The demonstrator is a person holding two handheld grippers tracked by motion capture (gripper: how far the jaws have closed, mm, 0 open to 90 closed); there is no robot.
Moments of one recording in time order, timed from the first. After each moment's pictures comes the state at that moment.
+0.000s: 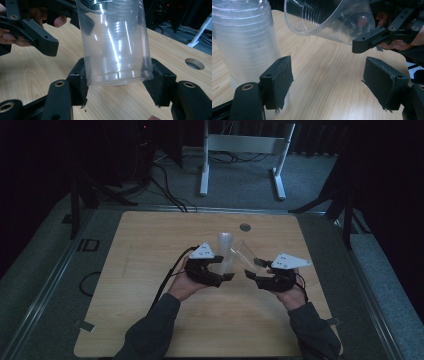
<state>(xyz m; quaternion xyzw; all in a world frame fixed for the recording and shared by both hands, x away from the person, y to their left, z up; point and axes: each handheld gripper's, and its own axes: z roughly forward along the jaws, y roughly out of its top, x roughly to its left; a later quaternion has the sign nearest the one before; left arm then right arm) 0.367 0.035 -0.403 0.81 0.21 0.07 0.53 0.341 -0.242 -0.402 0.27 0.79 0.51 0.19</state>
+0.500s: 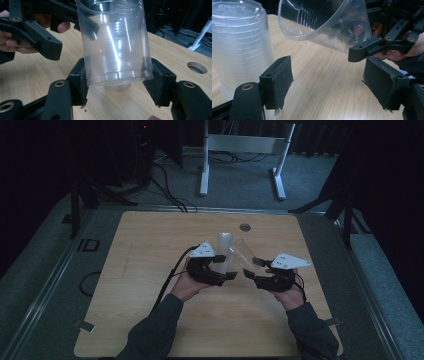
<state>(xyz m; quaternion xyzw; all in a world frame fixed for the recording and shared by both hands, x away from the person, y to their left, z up) 0.367 0.030 -0.402 0.80 0.22 0.05 0.56 0.340 -0.239 -0.401 0.27 0.79 0.52 0.19</state>
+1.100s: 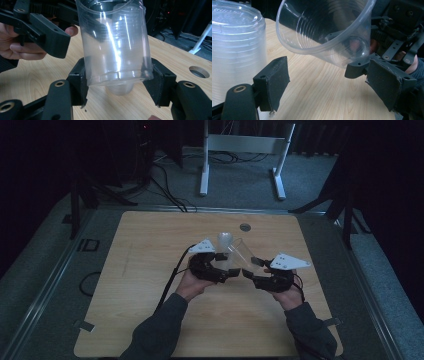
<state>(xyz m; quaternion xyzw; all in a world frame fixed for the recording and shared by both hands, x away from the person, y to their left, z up) 0.374 0.026 -0.401 0.77 0.25 0.01 0.59 0.338 -0.235 -0.400 0.26 0.78 0.53 0.20</state>
